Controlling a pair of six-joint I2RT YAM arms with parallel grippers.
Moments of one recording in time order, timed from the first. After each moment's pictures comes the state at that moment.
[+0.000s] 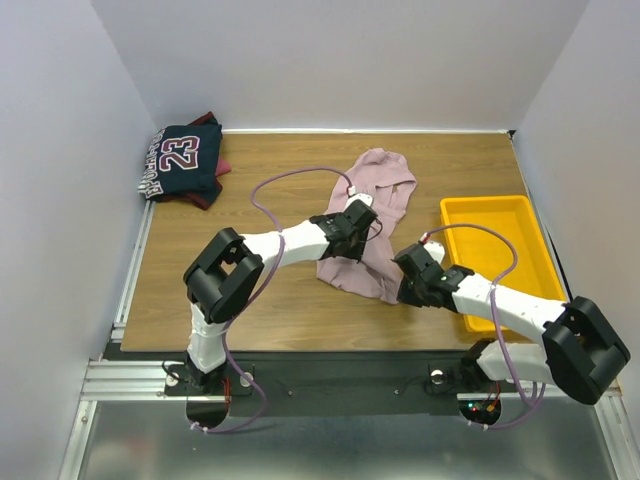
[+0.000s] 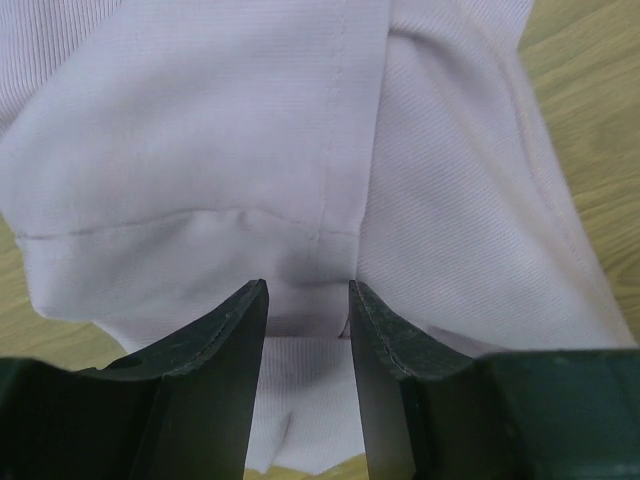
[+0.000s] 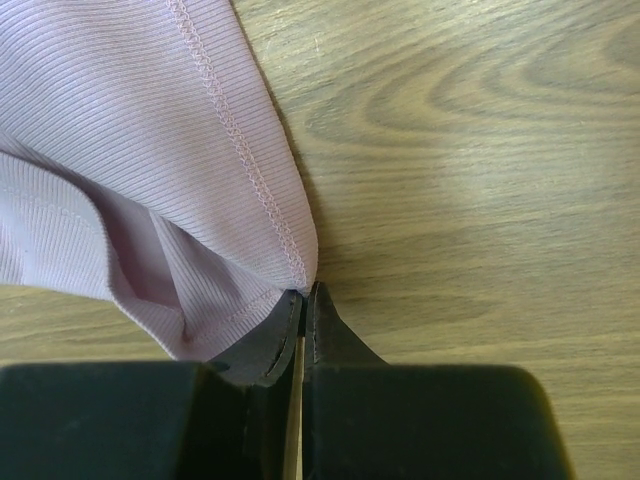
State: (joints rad) left arm -0.89 1.91 1.32 -0.34 -0.26 -0.47; right arm 0.69 1.22 0.56 -0.43 0.28 0.92
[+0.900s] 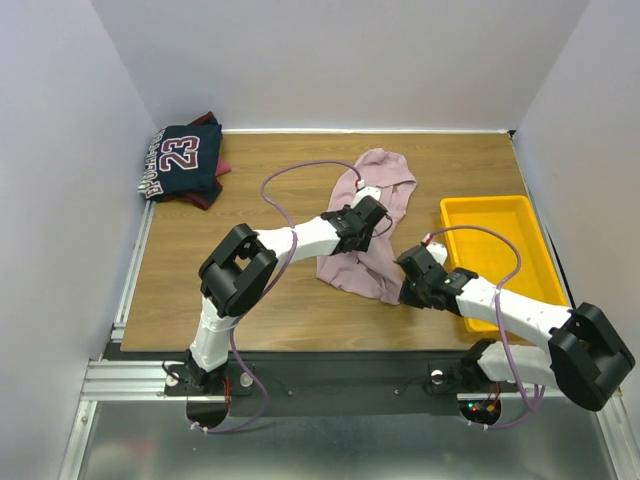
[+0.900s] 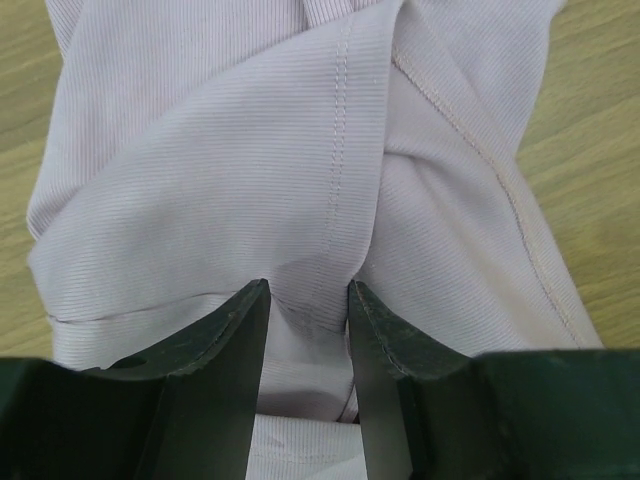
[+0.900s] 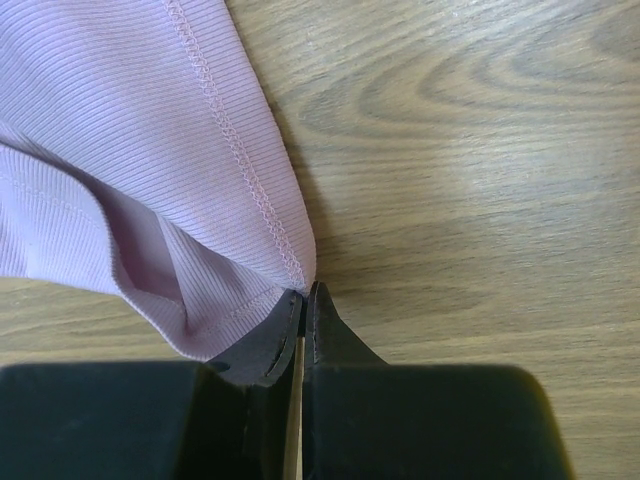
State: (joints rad) left arm -0.90 2.02 1.44 -0.32 -0.37 -0.42; right arm 0.69 1.17 0.54 -0.44 0.28 0.92
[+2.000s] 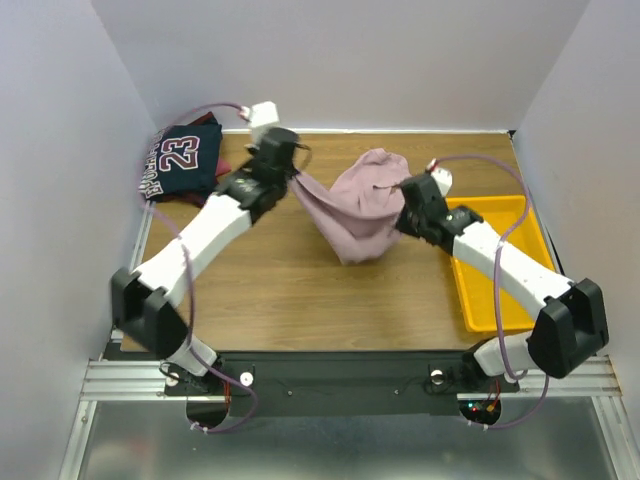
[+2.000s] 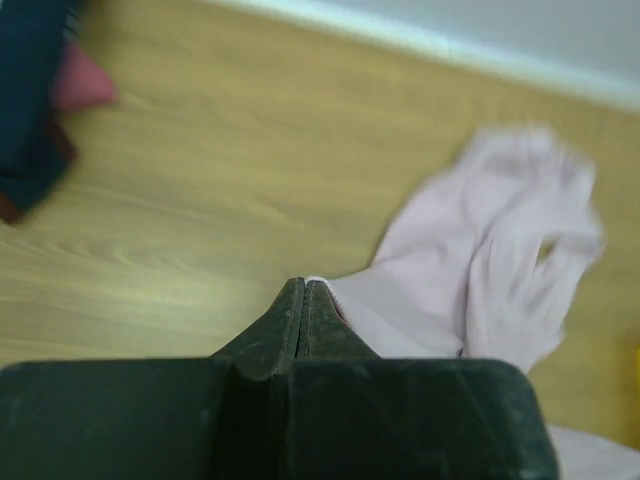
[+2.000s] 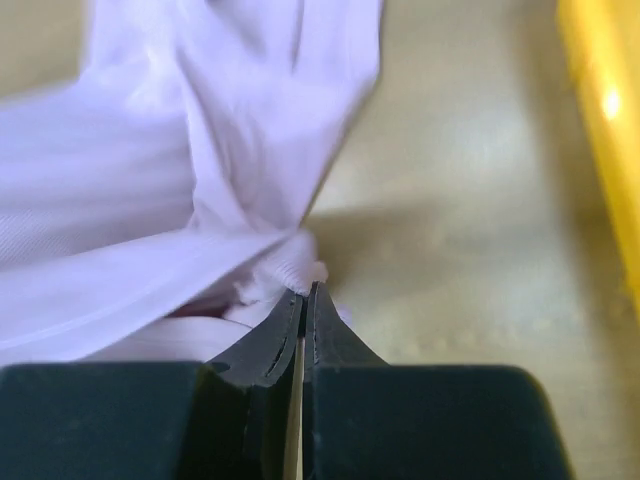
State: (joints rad) left arm -0.65 1.60 1.46 -0.42 -0.56 -0.51; right arm 0.54 1.35 1.02 -0.53 0.39 0.76
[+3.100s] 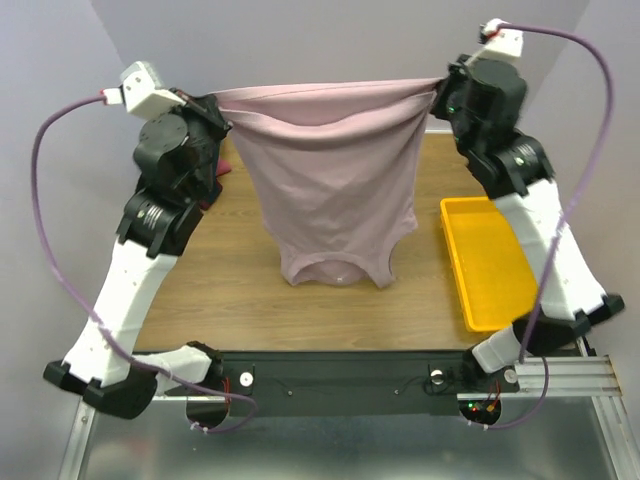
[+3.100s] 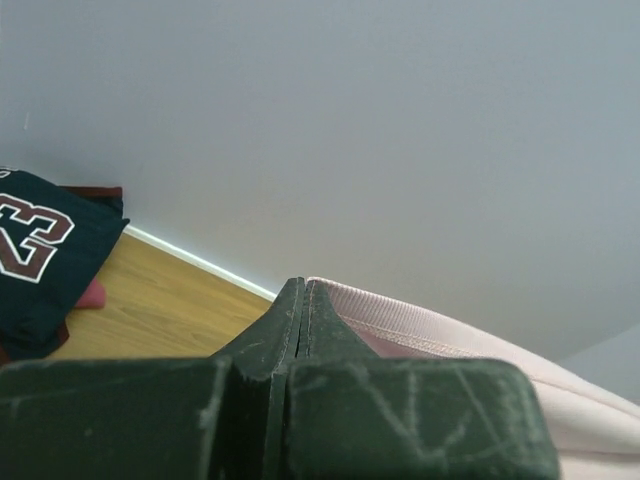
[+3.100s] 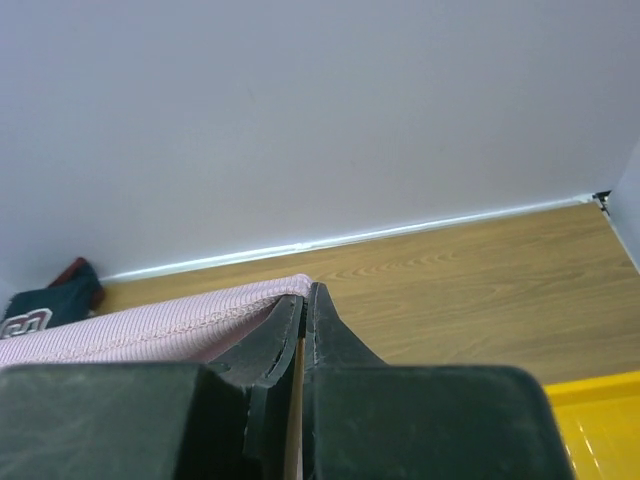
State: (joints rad) left arm -0.47 1.14 1.62 -0.32 -0.60 -0.53; right arm 0.47 1.47 2.01 -0.57 0.55 0.27
